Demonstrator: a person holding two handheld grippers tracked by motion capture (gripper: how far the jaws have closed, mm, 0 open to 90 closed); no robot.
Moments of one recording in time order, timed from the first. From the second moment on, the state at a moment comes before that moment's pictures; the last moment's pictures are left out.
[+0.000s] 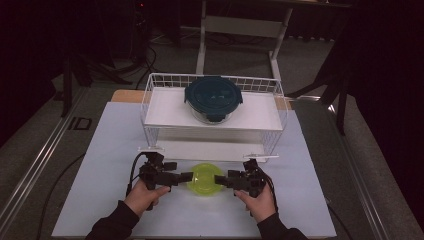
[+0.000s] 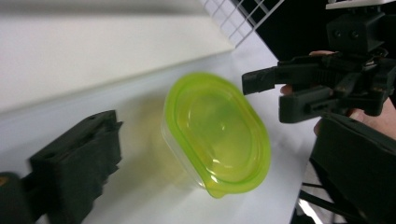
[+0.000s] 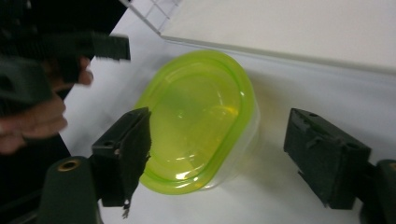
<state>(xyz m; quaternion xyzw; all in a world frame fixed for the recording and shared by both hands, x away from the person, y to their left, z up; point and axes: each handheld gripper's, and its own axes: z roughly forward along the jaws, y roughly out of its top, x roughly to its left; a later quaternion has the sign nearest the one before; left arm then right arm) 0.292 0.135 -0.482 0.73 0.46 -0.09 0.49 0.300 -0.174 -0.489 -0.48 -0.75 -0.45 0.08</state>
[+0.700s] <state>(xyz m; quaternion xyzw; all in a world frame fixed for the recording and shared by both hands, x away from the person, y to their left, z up) 0.297 0.122 -0.502 0.73 0.52 -0.14 0.42 0.304 -0.172 -0.500 -0.54 -0.72 -0.42 0.13</state>
